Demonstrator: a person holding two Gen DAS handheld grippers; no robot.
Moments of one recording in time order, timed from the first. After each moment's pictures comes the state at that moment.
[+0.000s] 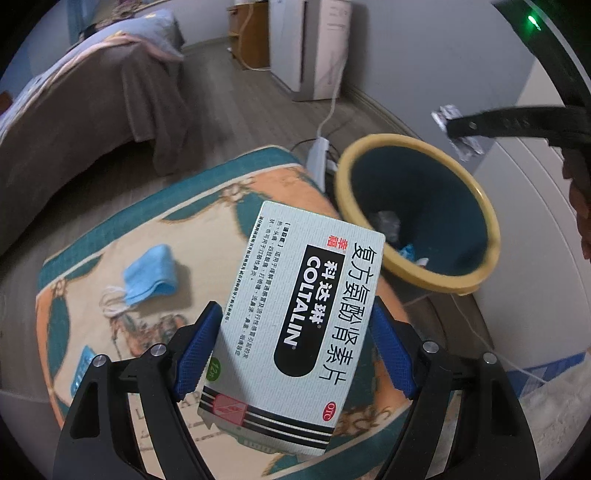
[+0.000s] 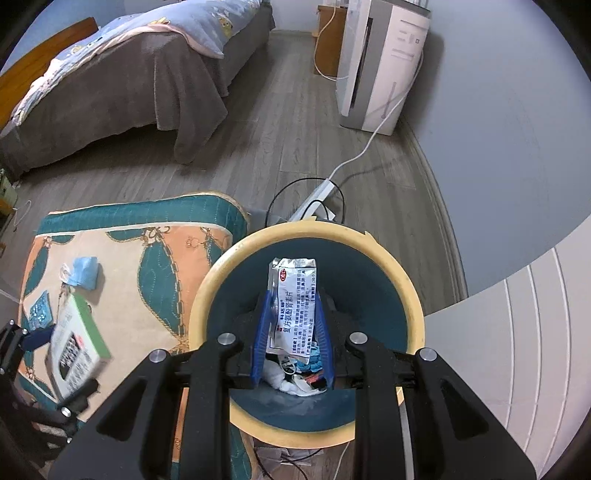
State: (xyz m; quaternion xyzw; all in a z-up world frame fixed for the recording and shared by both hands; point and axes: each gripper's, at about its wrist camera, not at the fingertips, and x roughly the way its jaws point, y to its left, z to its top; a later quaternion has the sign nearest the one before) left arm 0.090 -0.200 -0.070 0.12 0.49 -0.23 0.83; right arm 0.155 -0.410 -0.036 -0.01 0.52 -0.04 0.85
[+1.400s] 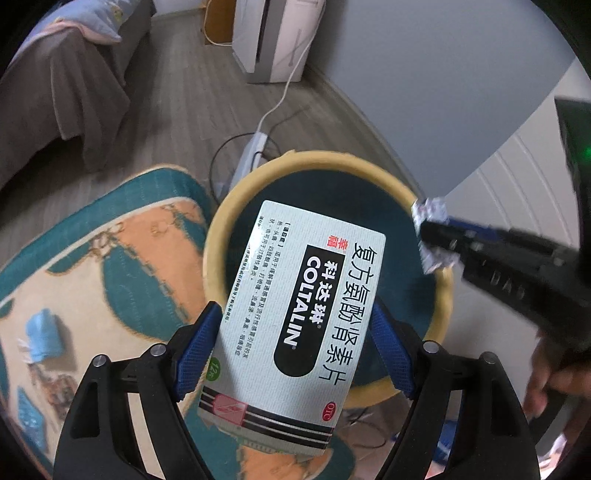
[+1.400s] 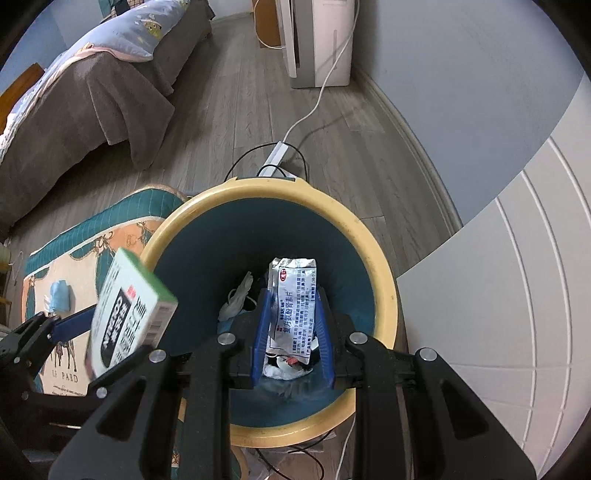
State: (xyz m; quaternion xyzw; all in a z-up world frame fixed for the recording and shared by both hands) left arm 0.149 -0.335 -0.088 0.06 0.55 -0.27 0.79; right arm 0.140 -0.496 -0.078 0.10 0.55 -0.10 0.82
